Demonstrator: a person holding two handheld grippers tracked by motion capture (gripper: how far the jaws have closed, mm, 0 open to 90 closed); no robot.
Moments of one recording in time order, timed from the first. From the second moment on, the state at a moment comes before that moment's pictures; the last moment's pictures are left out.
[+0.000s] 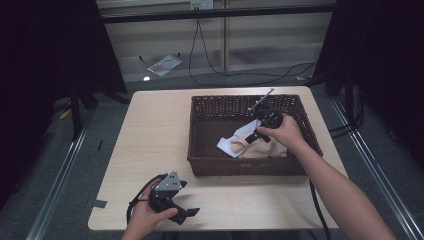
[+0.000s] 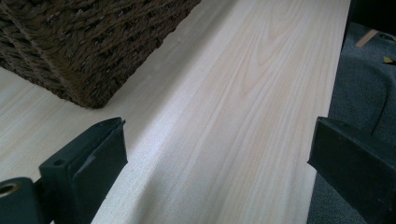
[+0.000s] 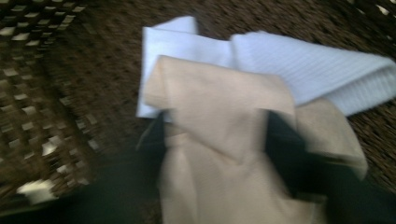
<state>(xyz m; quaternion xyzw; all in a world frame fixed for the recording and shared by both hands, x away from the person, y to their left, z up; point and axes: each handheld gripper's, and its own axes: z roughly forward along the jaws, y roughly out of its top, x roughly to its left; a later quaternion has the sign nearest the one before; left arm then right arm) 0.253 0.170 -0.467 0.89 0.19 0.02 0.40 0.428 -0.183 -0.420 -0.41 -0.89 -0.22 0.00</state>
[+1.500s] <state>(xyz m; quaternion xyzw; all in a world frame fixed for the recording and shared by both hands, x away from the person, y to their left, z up) 0.252 0.171 -0.467 0.89 0.20 0.02 0.40 0.408 -0.192 -0.341 -0.35 -0.91 -0.21 0.02</state>
